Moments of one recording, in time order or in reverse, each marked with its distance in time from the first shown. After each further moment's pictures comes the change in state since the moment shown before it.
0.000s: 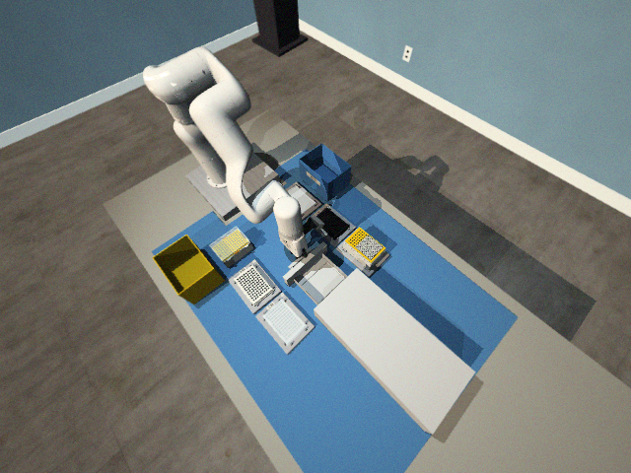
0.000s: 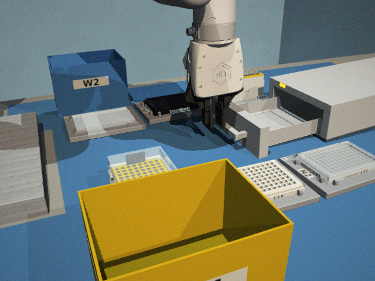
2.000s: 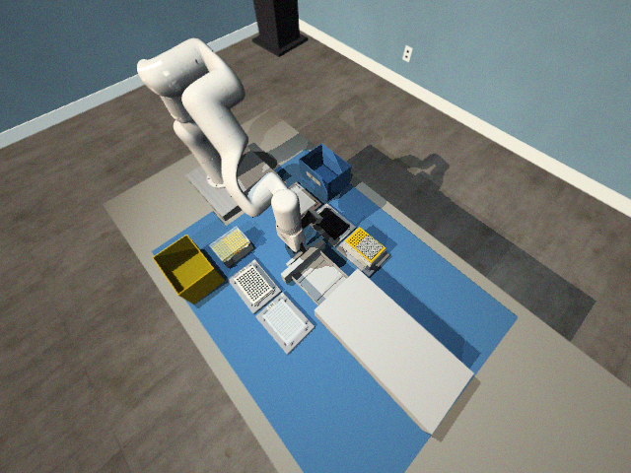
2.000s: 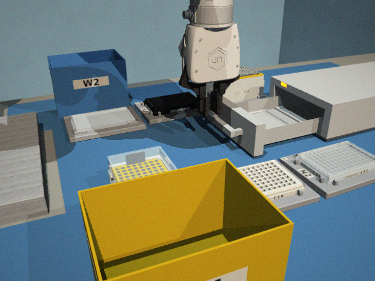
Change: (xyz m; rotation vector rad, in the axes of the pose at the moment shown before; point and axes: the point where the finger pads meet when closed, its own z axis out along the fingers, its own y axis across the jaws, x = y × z) arm 0.001 -0.010 -0.028 0.028 -0.001 -0.002
